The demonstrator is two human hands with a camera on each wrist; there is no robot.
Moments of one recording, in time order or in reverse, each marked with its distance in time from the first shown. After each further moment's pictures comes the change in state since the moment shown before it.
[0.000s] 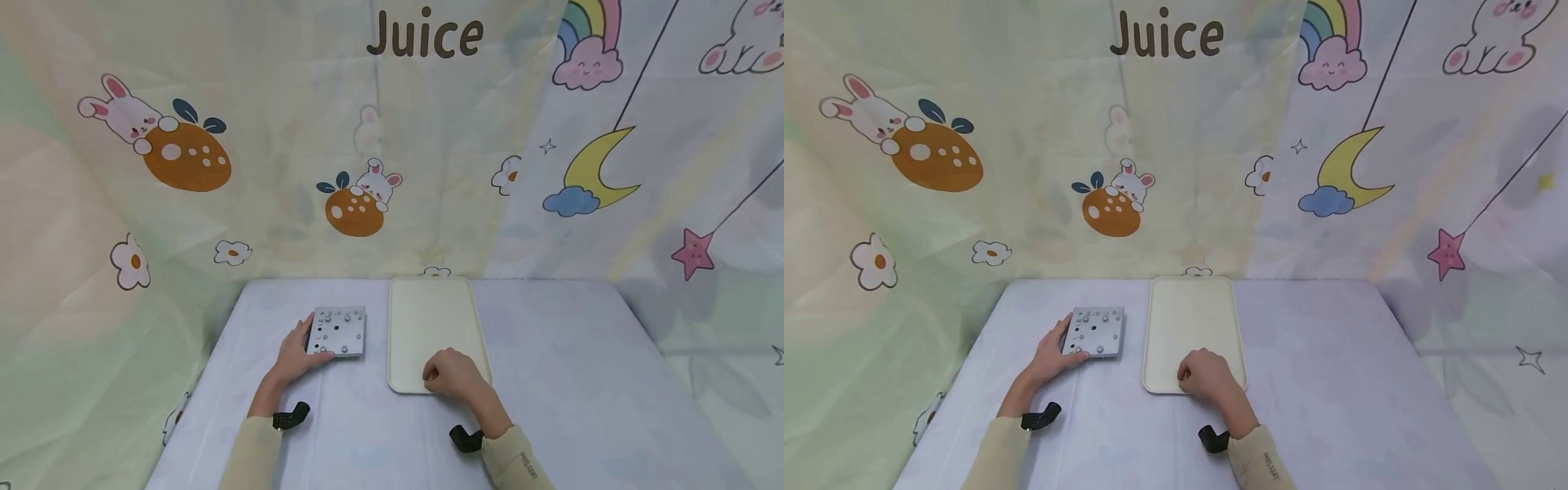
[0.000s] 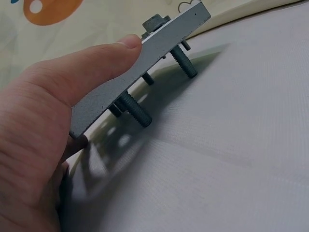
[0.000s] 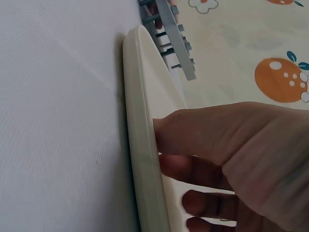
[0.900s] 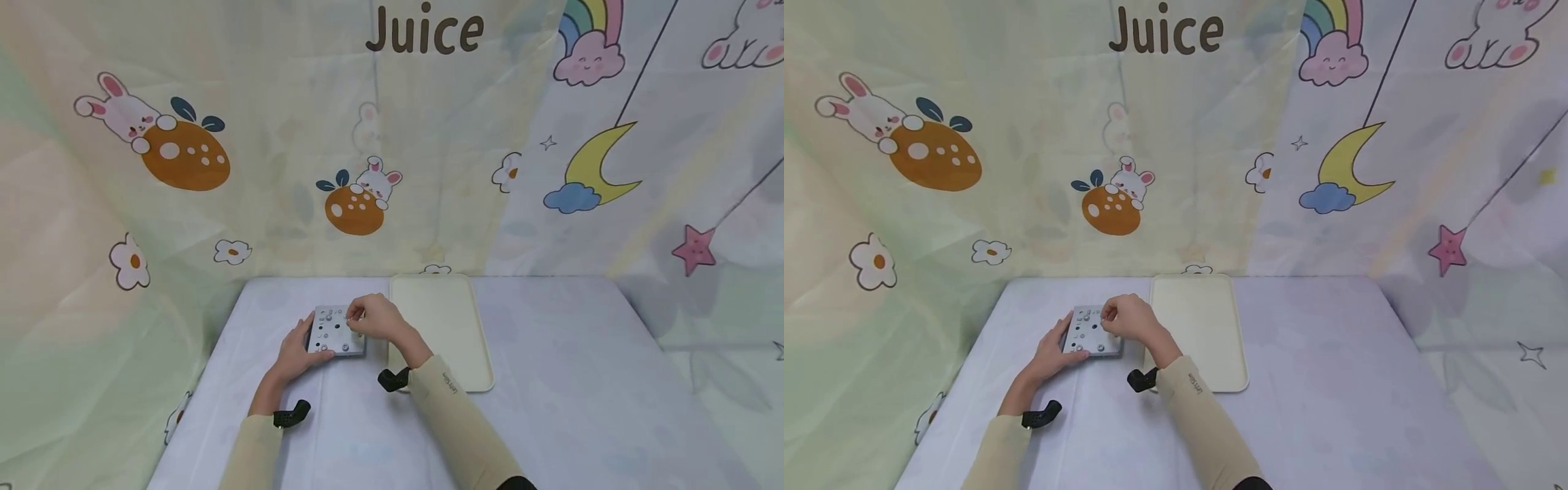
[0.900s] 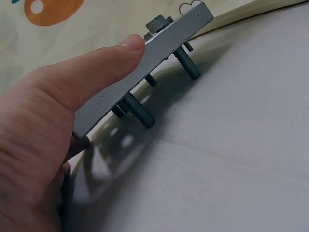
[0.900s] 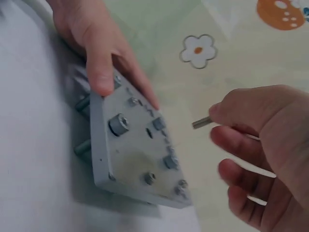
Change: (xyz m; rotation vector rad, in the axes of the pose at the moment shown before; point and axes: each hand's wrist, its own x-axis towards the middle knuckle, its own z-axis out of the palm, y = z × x) left_hand 0.001 0.004 -0.002 -0.004 -0.020 -0.030; right_hand 0.140 -0.097 -0.009 0.210 0.065 -0.131
